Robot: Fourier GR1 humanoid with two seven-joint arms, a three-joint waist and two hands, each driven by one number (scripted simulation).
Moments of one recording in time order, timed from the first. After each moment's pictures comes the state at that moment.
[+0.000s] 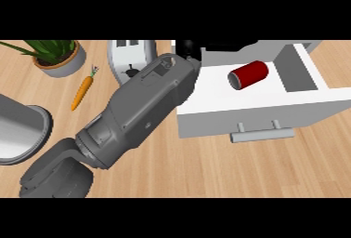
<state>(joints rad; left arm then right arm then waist) -1.39 0.00 -0.60 -0.46 1.00 0.77 -0.22 0.29 -0.08 -0.67 -2.34 -0.41 0.49 0.21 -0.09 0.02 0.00</state>
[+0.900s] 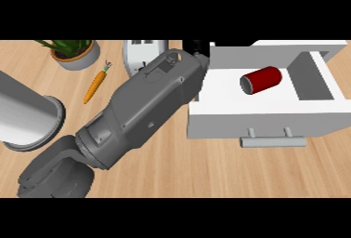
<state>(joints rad) -1.43 0.00 -0.60 -0.50 1.05 0.79 -0.27 0.03 -0.09 -0.31 -2.33 0.35 0.45 0.06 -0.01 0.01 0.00</state>
